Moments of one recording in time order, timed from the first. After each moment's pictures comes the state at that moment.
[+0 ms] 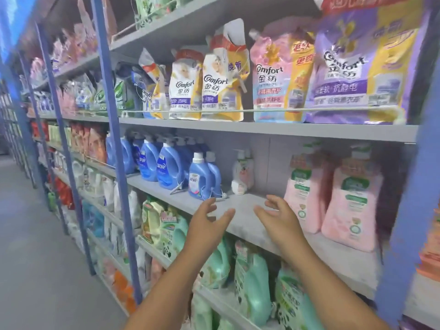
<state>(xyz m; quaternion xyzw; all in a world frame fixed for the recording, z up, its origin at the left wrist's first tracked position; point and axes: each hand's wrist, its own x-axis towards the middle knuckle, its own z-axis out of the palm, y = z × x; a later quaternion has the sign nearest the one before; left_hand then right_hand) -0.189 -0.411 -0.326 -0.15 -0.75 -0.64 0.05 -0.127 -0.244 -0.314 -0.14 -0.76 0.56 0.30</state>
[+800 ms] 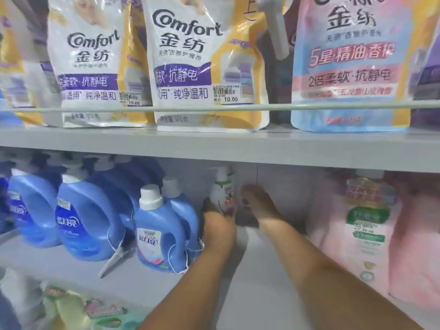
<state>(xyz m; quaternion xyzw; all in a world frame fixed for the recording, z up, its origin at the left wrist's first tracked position) -0.475 -0.234 -0.335 -0.18 -0.80 -0.58 -0.01 -0.435 -0.126 -0.304 -0.29 -0.75 0.52 0.29</state>
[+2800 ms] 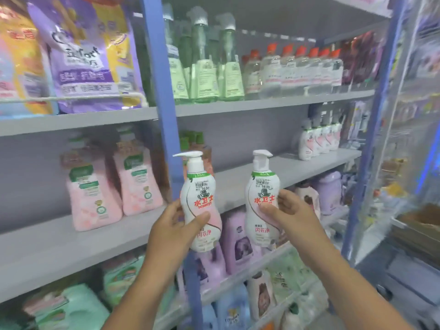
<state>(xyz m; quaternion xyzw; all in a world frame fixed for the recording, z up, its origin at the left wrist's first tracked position) -0.033 -0.299 -0.330 -0.52 -0.49 -0.61 -0.34 0.217 -0.262 -0.332 -0.41 -0.56 0.42 0.59</state>
